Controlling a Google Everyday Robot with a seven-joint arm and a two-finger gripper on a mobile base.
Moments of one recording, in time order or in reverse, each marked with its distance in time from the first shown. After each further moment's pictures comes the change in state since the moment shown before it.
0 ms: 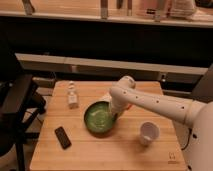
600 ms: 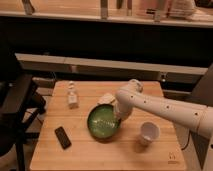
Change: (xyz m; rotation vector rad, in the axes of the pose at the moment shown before) arm -0.034 0.004 -0.013 0.004 -0.005 -0.044
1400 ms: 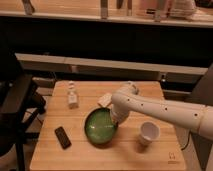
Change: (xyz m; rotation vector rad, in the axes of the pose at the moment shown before) arm -0.015 -0.019 -0.007 -0.017 -0.004 -0.070
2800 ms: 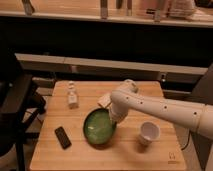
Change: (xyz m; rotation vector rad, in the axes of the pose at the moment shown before) arm 0.006 -0.017 -0.005 0.022 -0.009 -0.027
